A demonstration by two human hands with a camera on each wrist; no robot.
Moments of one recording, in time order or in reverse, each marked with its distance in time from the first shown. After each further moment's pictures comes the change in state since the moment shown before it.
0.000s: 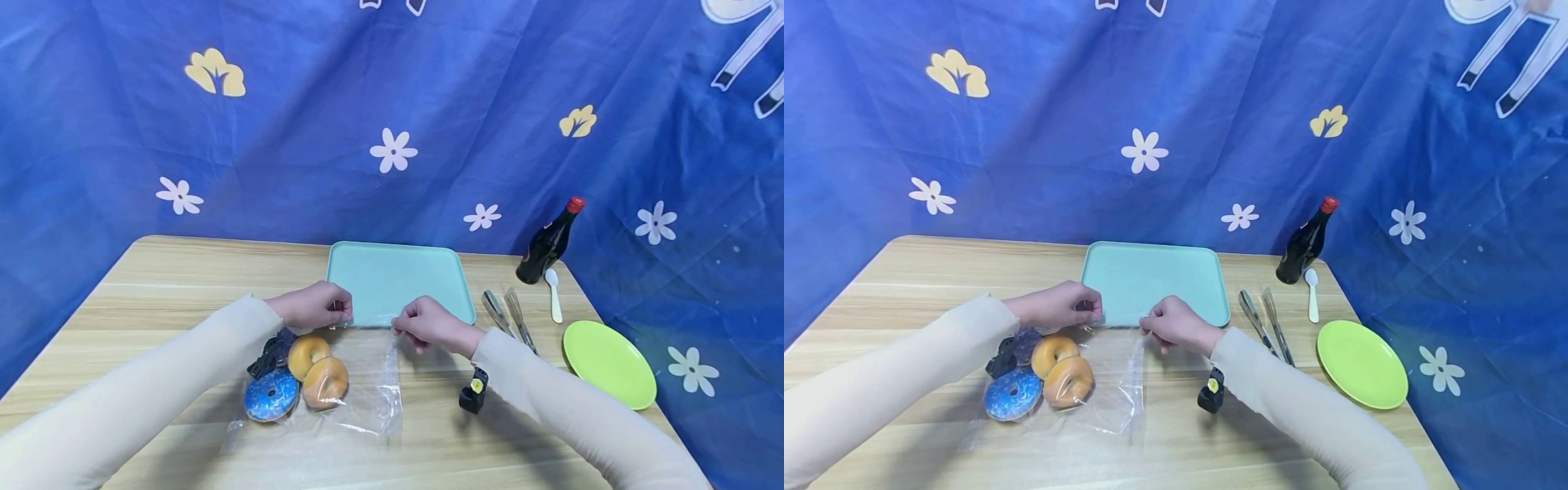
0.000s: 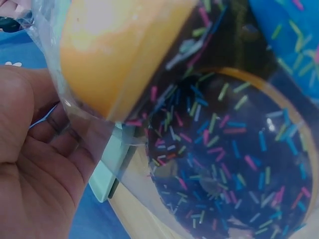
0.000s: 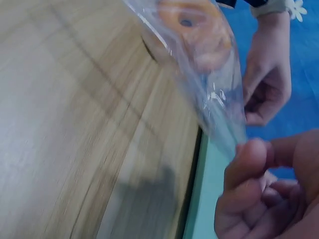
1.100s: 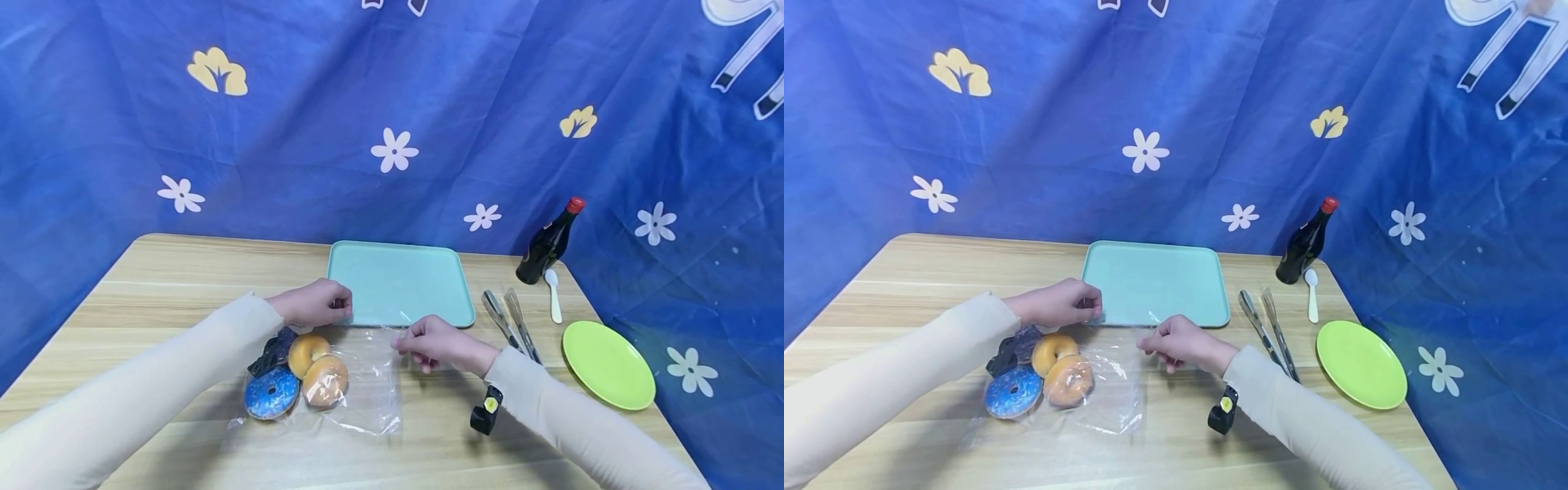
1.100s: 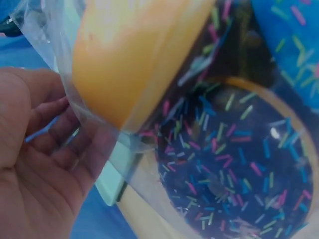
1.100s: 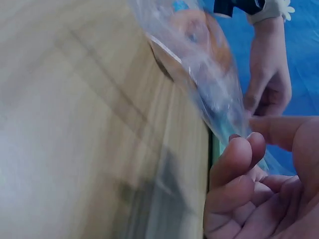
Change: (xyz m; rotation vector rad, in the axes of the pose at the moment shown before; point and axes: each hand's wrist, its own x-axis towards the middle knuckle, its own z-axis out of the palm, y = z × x) left_hand -0.002 0.005 0.001 0.062 0.064 0.027; right_hand -0.021 0.021 0.004 0.124 -0.122 0.078
